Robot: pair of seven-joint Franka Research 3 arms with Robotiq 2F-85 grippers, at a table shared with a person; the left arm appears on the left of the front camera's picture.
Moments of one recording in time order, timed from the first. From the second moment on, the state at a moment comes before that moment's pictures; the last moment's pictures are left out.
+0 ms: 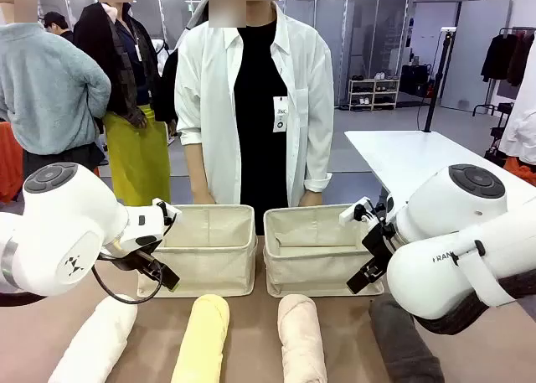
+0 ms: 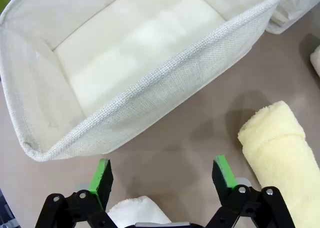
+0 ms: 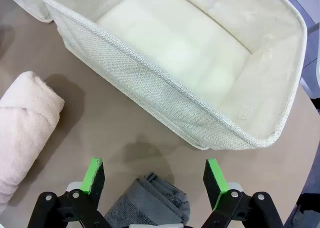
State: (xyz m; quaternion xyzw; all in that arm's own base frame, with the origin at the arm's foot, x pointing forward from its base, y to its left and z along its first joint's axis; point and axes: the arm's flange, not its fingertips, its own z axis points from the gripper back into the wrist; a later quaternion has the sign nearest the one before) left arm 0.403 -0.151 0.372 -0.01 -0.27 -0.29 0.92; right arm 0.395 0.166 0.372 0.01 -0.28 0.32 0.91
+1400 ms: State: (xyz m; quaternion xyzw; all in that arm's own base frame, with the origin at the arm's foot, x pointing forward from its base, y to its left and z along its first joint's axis) left arm 0.403 -0.150 0.372 -0.01 -0.26 -0.29 0.92; right arm 0.396 0.165 0.377 0.01 -0.28 0.32 0.91
